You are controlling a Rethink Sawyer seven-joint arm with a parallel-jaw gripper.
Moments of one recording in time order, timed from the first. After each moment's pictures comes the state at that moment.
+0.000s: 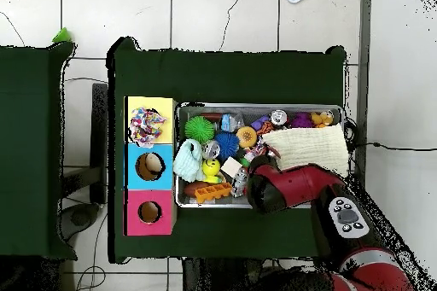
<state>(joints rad) -0.53 -0.45 0.14 1.65 -0.85 0.06 1.15</state>
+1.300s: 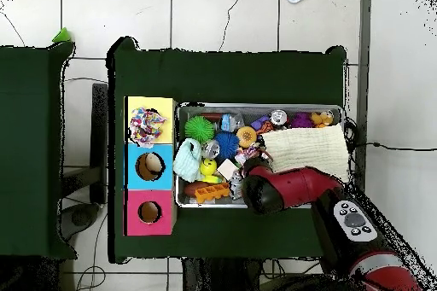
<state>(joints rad) -0.60 -0.47 0.24 1.72 -0.80 0.10 1.15</state>
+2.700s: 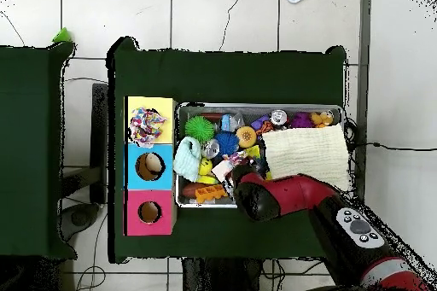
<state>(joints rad) -0.71 -0.48 0.39 1.84 -0.76 0.10 1.15</state>
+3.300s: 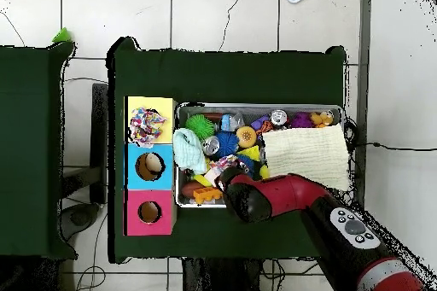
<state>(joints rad) -0.71 -0.51 0.44 1.90 -0.72 0.16 1.15</state>
